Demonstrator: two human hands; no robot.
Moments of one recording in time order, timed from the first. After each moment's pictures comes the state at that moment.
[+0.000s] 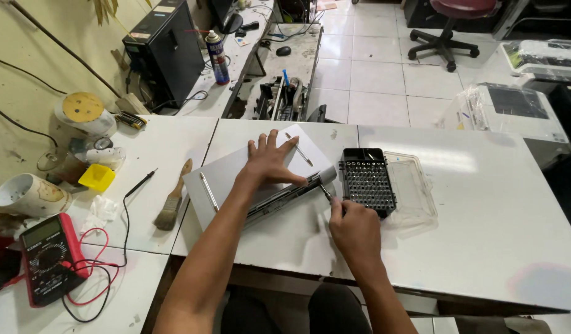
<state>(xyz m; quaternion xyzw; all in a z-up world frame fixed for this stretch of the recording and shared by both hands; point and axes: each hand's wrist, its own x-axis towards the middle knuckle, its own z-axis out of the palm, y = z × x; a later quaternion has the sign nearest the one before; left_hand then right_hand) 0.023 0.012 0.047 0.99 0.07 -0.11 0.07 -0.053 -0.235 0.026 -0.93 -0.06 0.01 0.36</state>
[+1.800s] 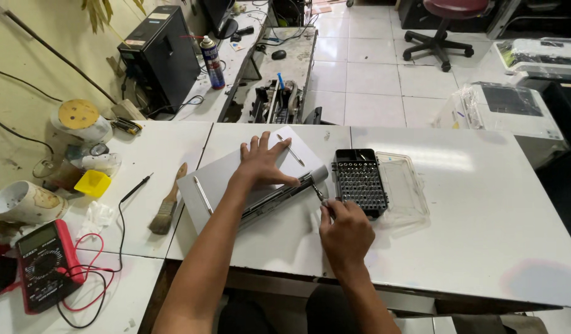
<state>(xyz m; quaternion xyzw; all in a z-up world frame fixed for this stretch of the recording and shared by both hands) 0.025 0.011 0.046 0.99 0.08 -0.10 0.08 -0.060 -0.235 0.007 -0.94 -0.10 -0.17 0.28</state>
